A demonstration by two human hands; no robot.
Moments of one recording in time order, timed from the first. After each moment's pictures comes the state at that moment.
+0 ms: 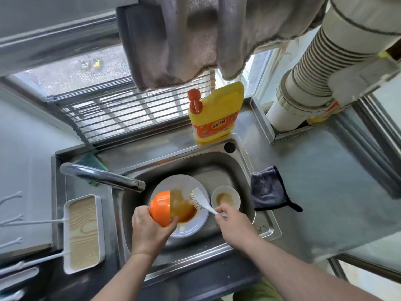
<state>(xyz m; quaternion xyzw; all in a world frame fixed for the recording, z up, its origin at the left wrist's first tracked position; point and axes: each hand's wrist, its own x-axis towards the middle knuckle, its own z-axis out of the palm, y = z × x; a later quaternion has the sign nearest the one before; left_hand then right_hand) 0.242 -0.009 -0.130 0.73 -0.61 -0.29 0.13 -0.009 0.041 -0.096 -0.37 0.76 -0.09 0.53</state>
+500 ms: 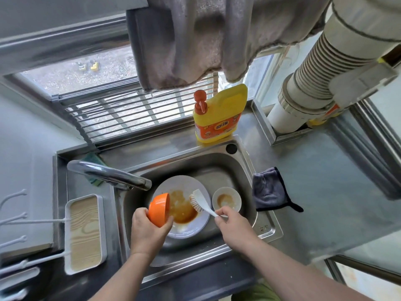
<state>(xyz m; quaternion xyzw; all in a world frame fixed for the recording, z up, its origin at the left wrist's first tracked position) 0.253 -0.010 -0.128 0.75 -0.54 -0.35 0.12 0.002 0.046 -0.088 -0.35 0.76 -0.12 0.54</state>
